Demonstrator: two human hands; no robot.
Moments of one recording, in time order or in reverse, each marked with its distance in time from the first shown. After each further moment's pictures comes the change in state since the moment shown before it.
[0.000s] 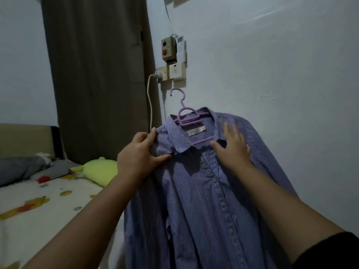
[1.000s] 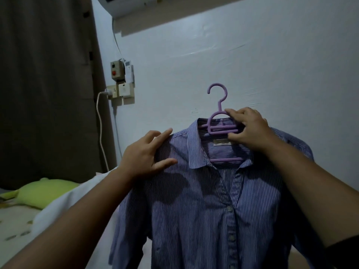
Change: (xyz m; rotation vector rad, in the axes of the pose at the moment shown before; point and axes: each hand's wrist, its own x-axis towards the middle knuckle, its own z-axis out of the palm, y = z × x) left_hand -0.029 0.163 -0.049 -0.291 0.101 0.675; right_hand -0.101 0.074 -0.260 -0.258 0.225 -0.191
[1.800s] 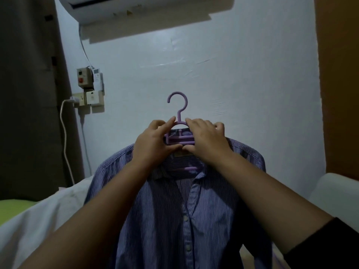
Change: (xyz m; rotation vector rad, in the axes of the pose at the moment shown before) left_hand 0.078 0.085 0.017 -0.273 0.108 -0.227; right_hand -0.025 -0.037 -0.006 -0.387 0.074 -0.134
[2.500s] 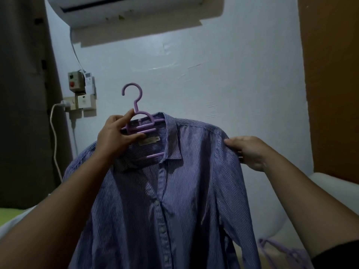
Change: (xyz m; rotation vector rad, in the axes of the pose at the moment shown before) left_hand 0.019 -0.049 -0.044 -0.168 0.007 -0.245; right_hand -0.044 0.095 -0.028 1.291 -0.218 0.838
